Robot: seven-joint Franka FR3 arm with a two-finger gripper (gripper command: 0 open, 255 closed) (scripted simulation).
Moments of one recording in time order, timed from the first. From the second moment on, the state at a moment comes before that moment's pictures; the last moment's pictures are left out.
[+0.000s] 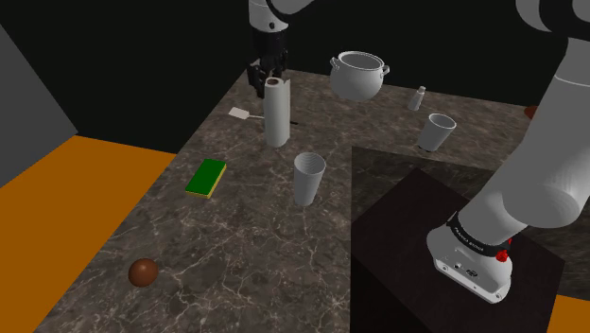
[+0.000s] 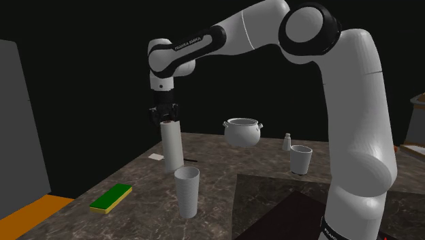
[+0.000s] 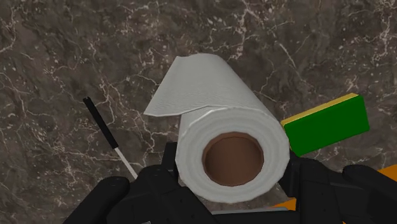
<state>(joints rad) 0.12 0.26 0.31 -1.63 -0.15 1.92 0.19</state>
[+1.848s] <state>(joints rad) 0.16 0.32 0.31 -1.16 -0.16 1.51 0.17</state>
